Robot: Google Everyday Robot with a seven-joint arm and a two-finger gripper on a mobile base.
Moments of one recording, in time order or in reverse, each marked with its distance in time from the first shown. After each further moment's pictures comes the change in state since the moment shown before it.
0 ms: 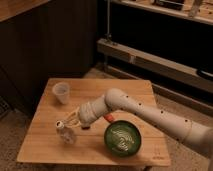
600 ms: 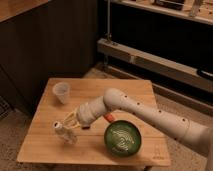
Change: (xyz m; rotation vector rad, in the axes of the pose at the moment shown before) arm -0.007 0.005 0.008 -0.038 -0.027 -0.008
